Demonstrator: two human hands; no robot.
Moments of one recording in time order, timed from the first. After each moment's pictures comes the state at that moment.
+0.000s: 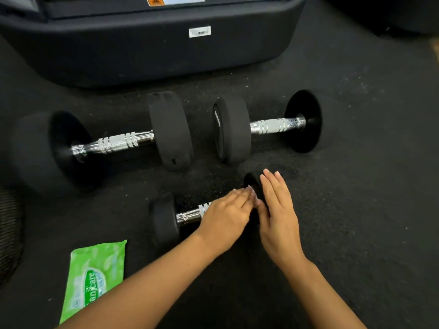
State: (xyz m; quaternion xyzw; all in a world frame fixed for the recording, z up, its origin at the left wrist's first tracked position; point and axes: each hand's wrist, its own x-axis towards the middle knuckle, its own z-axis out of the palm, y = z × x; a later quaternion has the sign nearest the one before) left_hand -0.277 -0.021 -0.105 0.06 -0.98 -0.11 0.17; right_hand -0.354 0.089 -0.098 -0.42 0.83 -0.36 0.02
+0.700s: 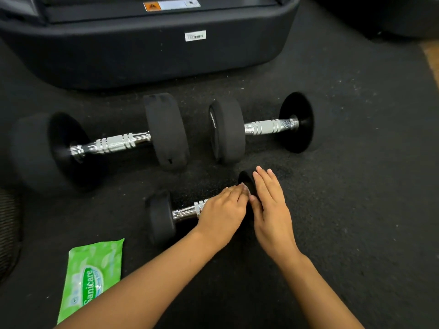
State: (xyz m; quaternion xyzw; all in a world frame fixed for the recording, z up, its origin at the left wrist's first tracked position) left_hand -0.281 -0.015 -0.102 0.11 -0.98 -0.08 0.17; right_hand -0.359 0.086 -0.096 -0.42 0.83 -0.37 0.05
